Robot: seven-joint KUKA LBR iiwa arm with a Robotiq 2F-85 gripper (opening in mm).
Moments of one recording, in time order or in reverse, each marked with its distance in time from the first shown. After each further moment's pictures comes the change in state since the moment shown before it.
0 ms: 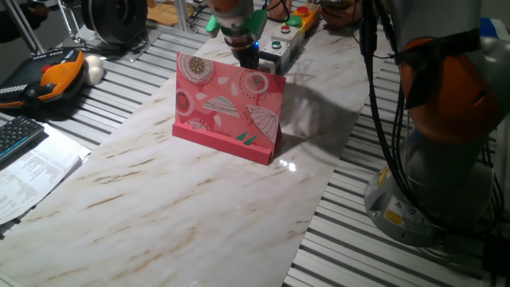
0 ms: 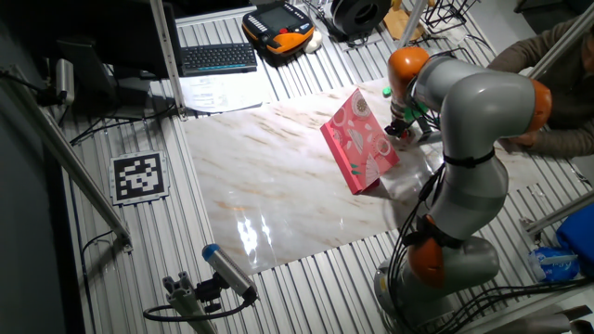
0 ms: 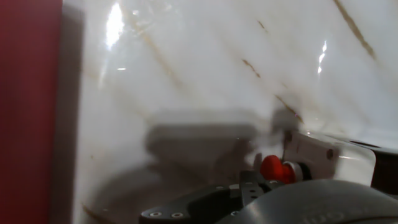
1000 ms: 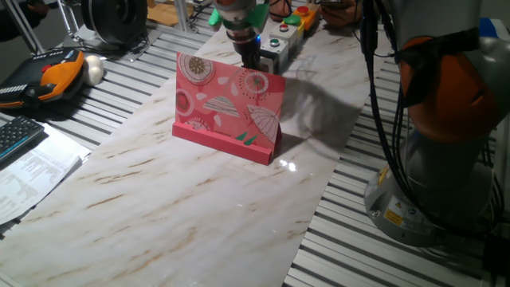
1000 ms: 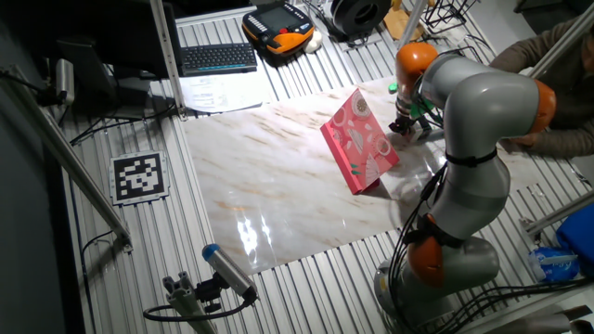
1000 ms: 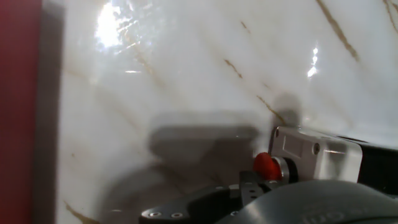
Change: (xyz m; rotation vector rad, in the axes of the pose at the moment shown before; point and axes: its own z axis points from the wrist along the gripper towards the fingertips) arm -0.004 -0.009 -0.009 -0.043 -0.005 0.029
